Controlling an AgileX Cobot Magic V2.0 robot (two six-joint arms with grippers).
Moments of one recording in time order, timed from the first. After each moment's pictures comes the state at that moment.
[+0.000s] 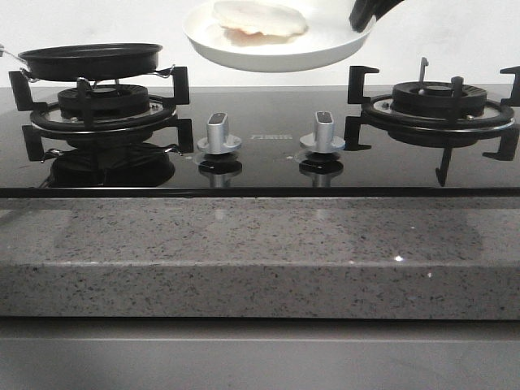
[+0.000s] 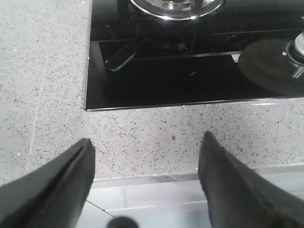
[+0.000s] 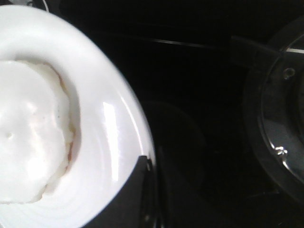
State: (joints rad) left arm -0.06 0.55 -0.79 -0.08 1.00 0.08; right arm 0.21 1.84 -1.84 0.35 1.04 0.02
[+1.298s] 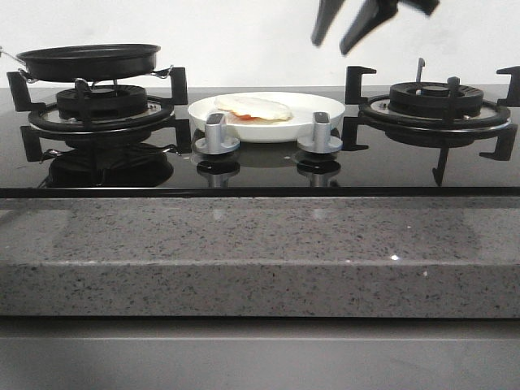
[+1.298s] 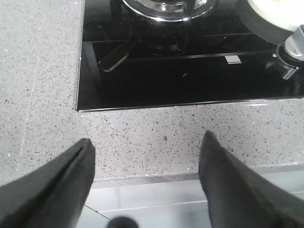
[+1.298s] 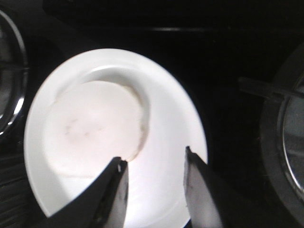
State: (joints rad) left arm -0.06 0.55 -0.79 -0.10 1.00 0.08; right arm 0.25 2.11 -2.26 0.29 1.24 0.20
